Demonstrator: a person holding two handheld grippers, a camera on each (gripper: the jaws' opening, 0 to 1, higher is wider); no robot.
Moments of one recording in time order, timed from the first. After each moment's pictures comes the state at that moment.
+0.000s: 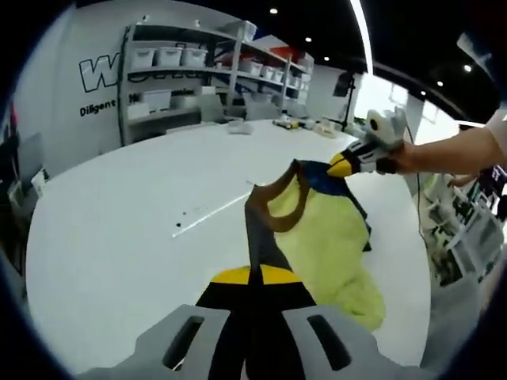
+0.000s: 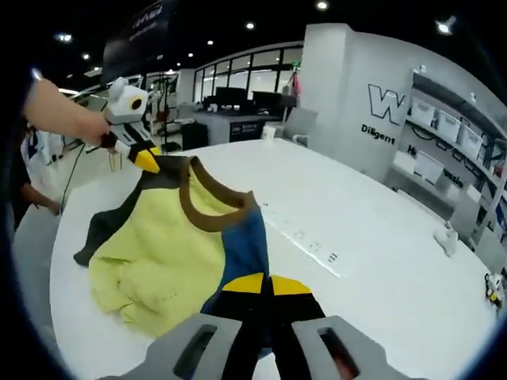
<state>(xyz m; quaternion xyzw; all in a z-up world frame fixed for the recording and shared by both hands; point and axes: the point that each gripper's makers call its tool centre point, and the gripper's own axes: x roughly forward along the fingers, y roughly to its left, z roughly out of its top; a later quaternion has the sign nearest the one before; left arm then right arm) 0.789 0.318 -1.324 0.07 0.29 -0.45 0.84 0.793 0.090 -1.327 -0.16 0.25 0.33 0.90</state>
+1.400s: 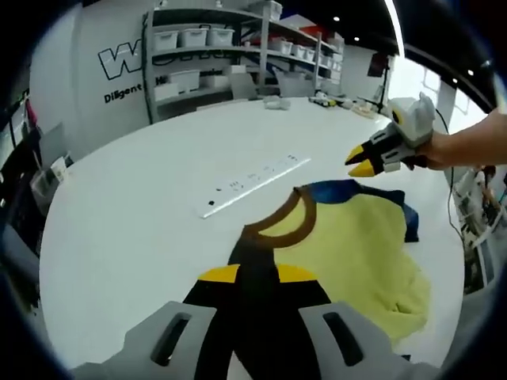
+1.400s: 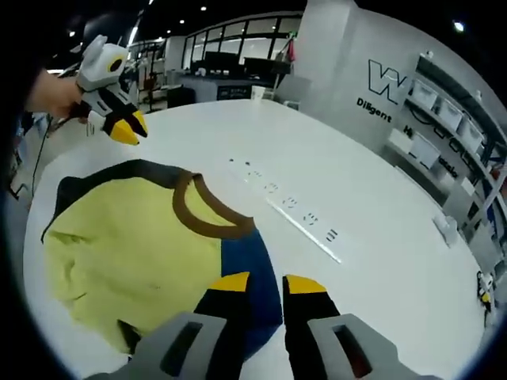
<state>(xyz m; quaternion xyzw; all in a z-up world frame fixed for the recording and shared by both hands) 0.813 0.335 -1.361 0.11 0.33 -0.36 0.87 0.820 0.087 -1.383 -0.21 0.31 0.29 0.88</state>
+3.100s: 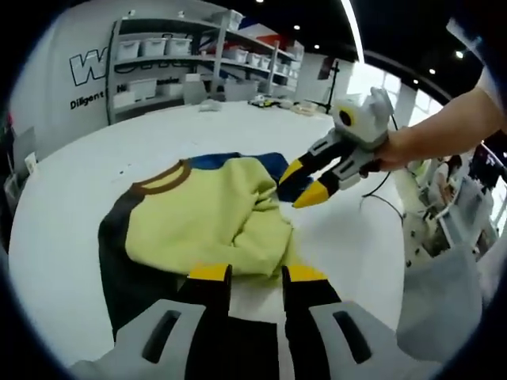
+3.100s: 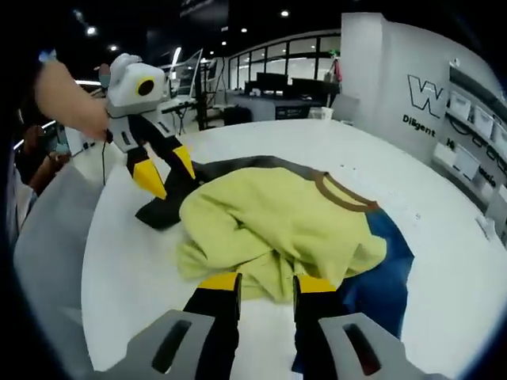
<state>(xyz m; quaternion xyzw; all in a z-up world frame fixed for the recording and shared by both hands) 0.600 0.281 -1.380 0.08 0.31 -0.47 0.82 0.625 0.167 -1.403 -0.16 0.29 0.43 0.84</state>
